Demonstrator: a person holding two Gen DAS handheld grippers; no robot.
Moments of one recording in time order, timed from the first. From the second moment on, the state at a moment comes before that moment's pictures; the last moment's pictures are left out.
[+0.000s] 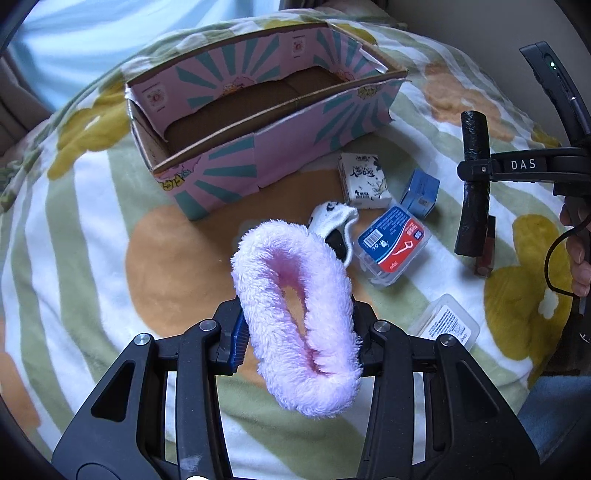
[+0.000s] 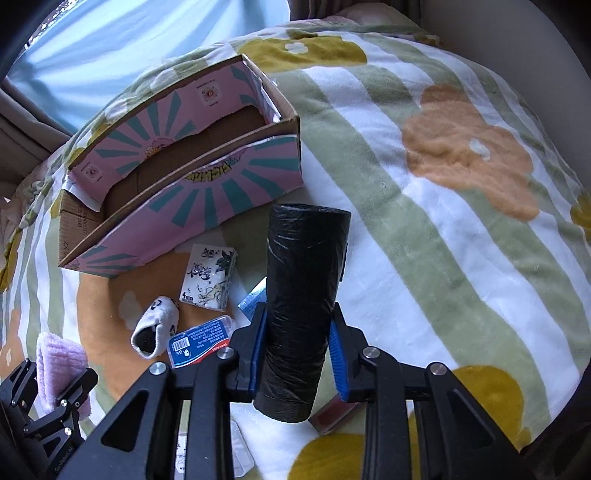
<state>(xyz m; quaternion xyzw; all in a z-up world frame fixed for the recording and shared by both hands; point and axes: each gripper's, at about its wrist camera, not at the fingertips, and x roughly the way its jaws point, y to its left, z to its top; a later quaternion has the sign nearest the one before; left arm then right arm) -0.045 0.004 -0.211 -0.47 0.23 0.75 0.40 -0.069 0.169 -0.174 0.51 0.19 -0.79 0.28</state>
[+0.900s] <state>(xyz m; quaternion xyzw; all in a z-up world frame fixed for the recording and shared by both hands) -0.012 0.002 -0.041 -0.51 0.09 0.83 0.19 -0.025 0.165 -0.011 0.43 0.29 -0.71 0.47</state>
